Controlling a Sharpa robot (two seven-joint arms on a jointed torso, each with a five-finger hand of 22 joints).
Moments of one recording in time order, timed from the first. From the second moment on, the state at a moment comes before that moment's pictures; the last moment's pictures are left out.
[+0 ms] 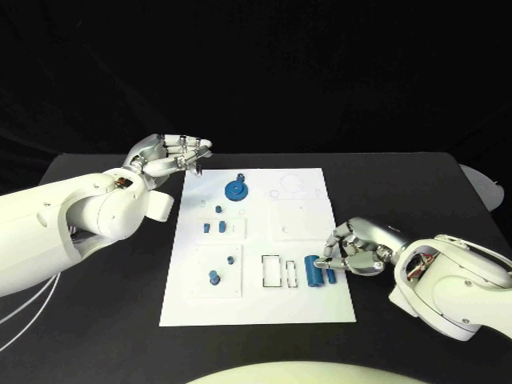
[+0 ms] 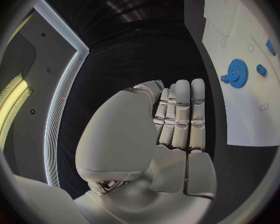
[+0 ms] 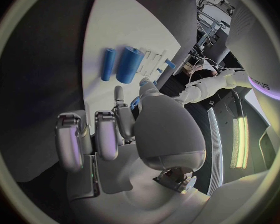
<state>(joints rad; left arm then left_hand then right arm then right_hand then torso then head) 1.23 -0.89 -0.02 1.51 -0.12 -0.28 0.30 1.55 -0.20 0.46 0.26 0.21 0.92 0.19 0.24 0.24 0.96 0.11 0.51 0.13 1.06 0.05 1.13 0.40 0.18 0.88 0.15 0.94 0.79 1.10 -1.18 -0.16 2.00 -1.30 -0.43 -0.39 1.25 -0.09 -0.04 0.29 0.18 0.93 0.09 0.42 0.48 1.40 0.02 1.33 1.28 1.47 -0.05 1.49 1.31 0.02 1.47 0.05 1.55 1.31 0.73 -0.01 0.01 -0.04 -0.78</state>
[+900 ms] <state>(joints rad) 1.23 -0.90 -0.02 1.51 -0.12 -0.28 0.29 1.55 -0.20 0.46 0.26 0.21 0.92 0.19 0.24 0.24 0.96 0.11 0.51 0.13 1.06 0.05 1.13 0.40 0.18 0.88 0.15 0.94 0.79 1.05 -1.10 -0.16 1.99 -1.41 -0.40 -0.52 1.23 -0.07 -0.07 0.29 0.18 0.93 0.09 0.44 0.49 1.42 0.01 1.35 1.31 1.47 -0.05 1.50 1.31 0.01 1.47 0.05 1.57 1.31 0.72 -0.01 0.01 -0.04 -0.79</state>
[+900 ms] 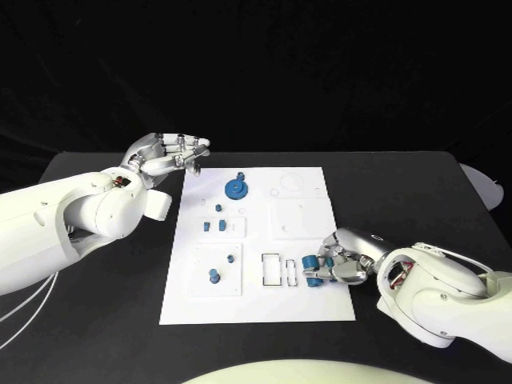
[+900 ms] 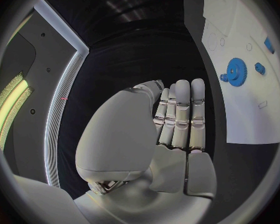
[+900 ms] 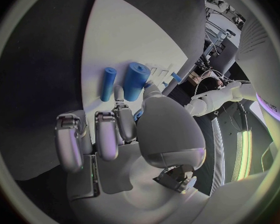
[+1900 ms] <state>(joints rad) 1.23 -0.90 -0.02 1.51 -0.12 -0.28 0.29 1.54 -0.21 0.46 0.26 0.21 0.92 0.19 0.24 0.24 0.96 0.11 0.51 0.13 1.06 0.05 1.13 0.40 0.18 0.88 0.15 0.94 0.79 1.04 -1.08 -0.16 2.02 -1.35 -0.55 -0.53 1.39 -0.06 -0.02 0.29 0.31 0.95 0.09 0.42 0.48 1.43 0.00 1.35 1.31 1.47 -0.06 1.51 1.31 0.01 1.47 0.05 1.57 1.31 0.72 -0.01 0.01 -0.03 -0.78</state>
